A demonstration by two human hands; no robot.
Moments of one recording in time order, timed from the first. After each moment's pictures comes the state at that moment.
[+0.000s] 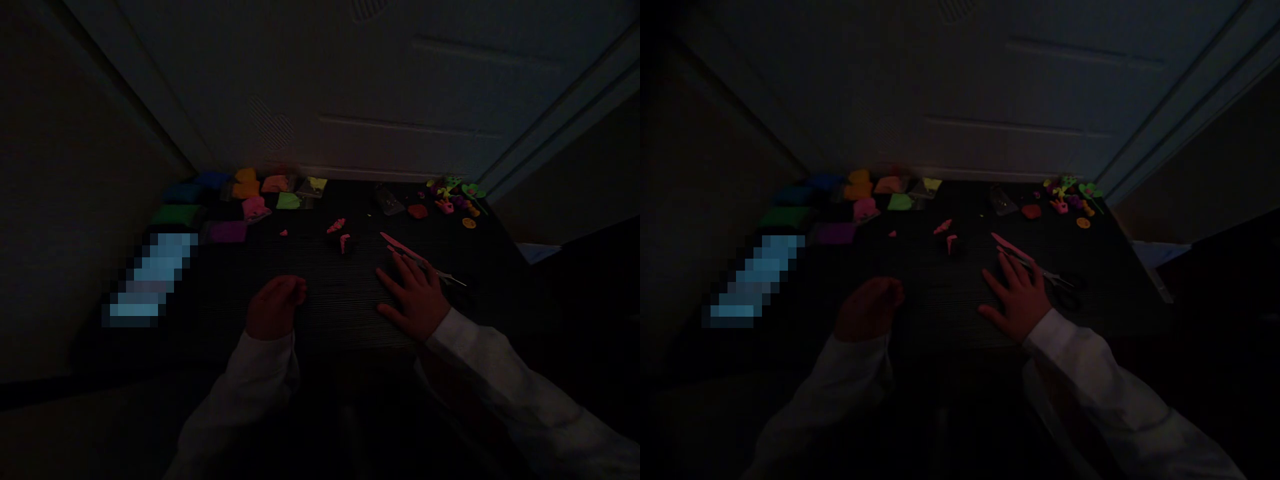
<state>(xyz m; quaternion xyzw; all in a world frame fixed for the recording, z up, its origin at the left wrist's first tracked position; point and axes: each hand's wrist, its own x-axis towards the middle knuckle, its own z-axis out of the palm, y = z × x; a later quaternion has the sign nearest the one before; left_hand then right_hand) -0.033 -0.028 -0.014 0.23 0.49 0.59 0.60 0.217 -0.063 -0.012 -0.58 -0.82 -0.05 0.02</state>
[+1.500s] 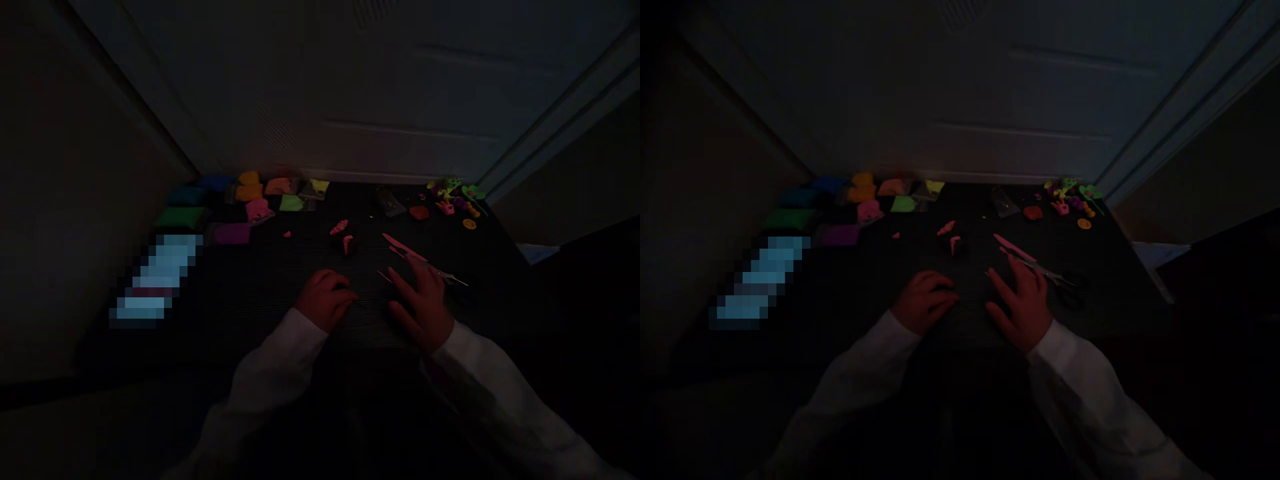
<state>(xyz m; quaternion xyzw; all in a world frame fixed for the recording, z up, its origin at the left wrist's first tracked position) -0.009 -0.023 -0.026 0.88 0.36 0.26 0.17 0.213 -0.079 -0.012 -0.58 -0.80 -0.03 0.14</state>
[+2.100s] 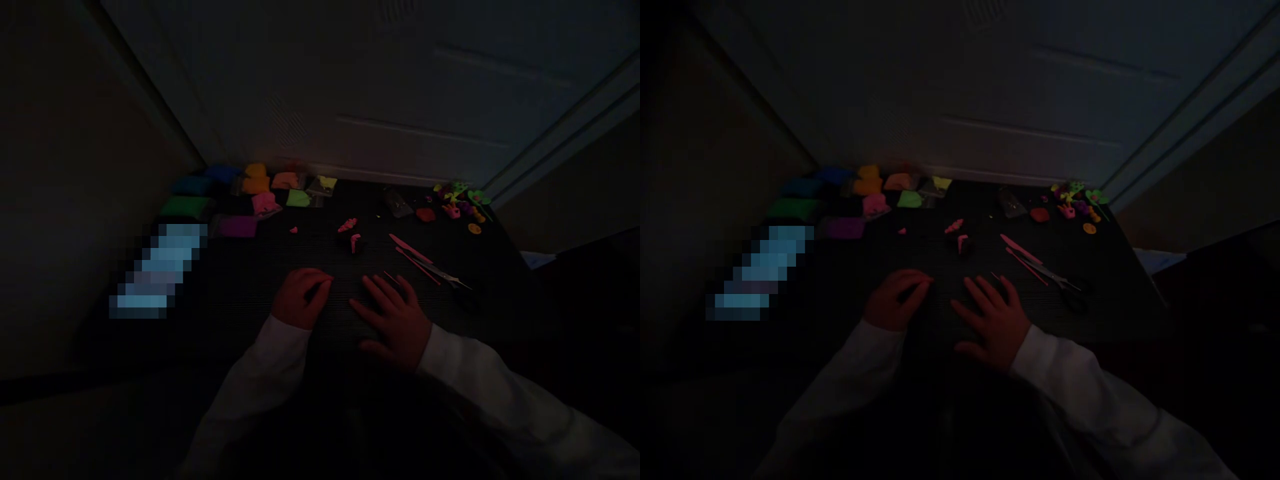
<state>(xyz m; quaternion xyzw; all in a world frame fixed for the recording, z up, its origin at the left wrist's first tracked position) -0.034 -0.029 -0.027 0.73 0.49 0.43 0.20 0.173 -0.080 0.003 -0.46 -0.89 0.02 0.01</state>
